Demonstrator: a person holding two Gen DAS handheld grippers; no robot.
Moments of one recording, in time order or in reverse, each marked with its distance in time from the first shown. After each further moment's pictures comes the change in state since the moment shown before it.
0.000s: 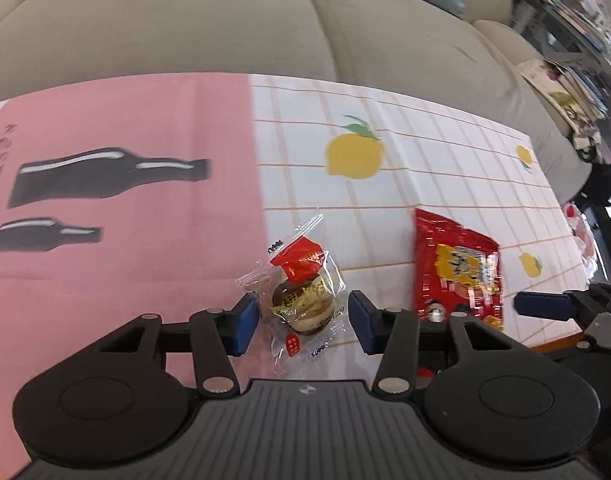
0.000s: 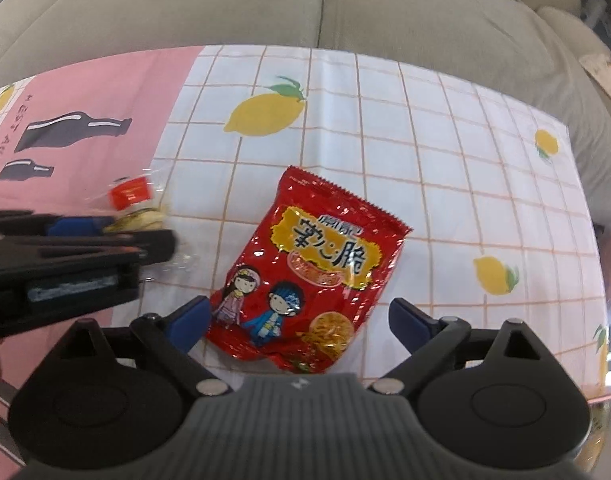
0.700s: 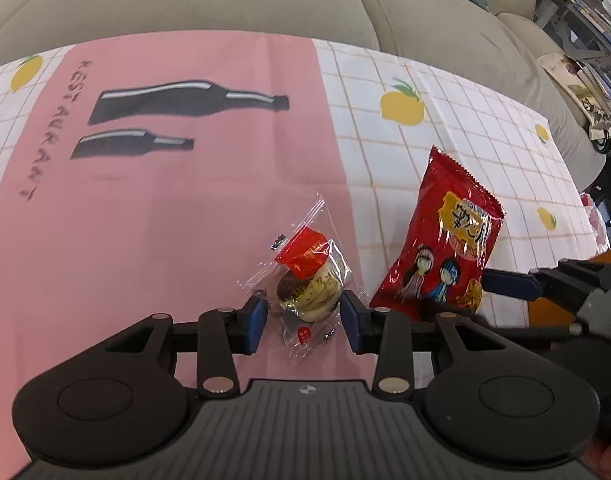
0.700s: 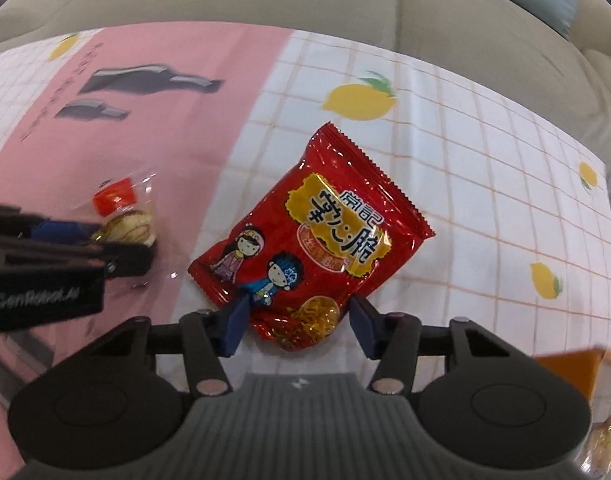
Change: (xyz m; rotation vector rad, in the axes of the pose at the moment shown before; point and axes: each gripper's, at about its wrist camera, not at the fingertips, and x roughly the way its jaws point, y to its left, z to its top) left arm -0.038 0.034 -0.051 -0.043 0.056 0.045; right arm -0.015 0.054 -0.039 -0.189 -0.037 0.082
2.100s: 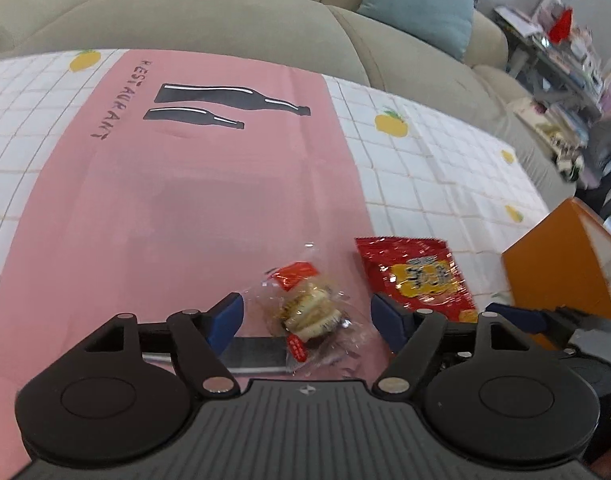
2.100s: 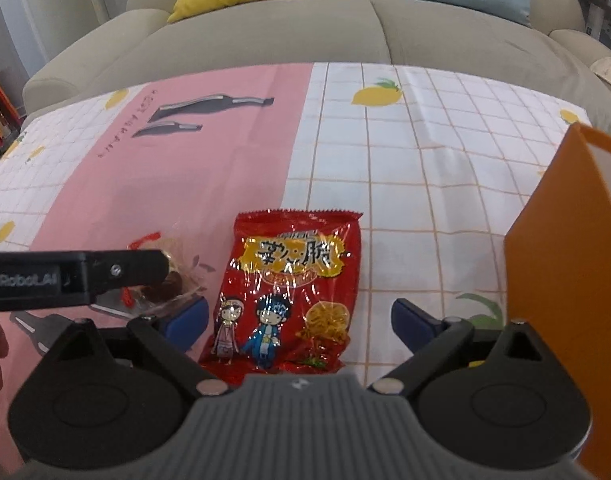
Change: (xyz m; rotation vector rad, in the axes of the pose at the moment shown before) left arm -0.045 0.030 -0.088 -0.013 -0.210 -0.062; right arm -0.034 0.039 -0.093 0.195 -0.218 0.074
